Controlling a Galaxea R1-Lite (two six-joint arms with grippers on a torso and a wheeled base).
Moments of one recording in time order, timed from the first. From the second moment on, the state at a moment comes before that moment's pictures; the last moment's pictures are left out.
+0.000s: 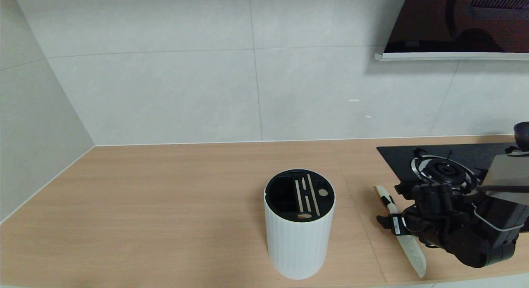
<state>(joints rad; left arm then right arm) 0.00 0.00 0.00 0.00 0.02 0.00 0.17 2.21 -0.58 -0.97 -0.16 0.02</state>
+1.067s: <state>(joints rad) 0.00 0.00 0.00 0.00 0.02 0.00 0.20 2.15 -0.52 -0.96 -0.15 0.04</state>
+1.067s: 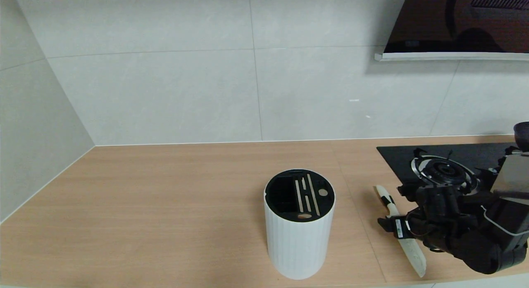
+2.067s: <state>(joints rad) 0.00 0.00 0.00 0.00 0.02 0.00 0.20 2.19 -0.52 -0.97 -0.16 0.04</state>
